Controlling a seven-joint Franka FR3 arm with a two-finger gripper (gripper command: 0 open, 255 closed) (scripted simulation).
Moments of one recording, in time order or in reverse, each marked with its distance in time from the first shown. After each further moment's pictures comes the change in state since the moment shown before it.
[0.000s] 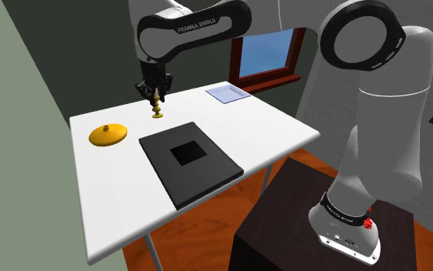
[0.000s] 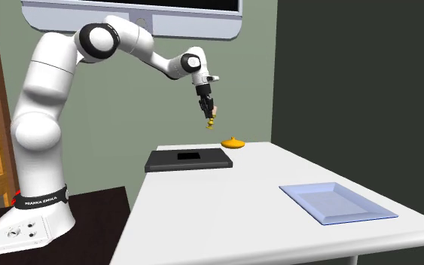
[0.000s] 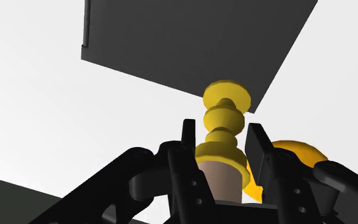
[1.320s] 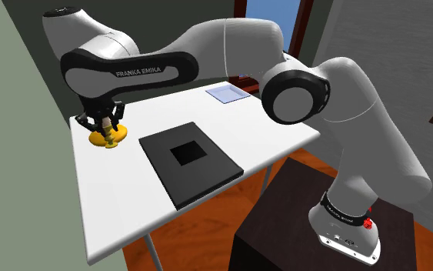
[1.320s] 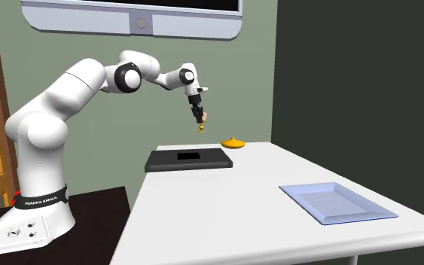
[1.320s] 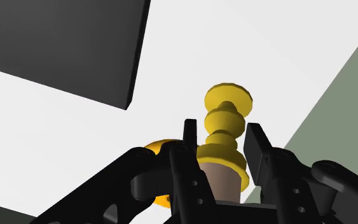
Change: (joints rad) arm 0.202 0.450 0.040 0.604 -0.052 -0.188 0.219
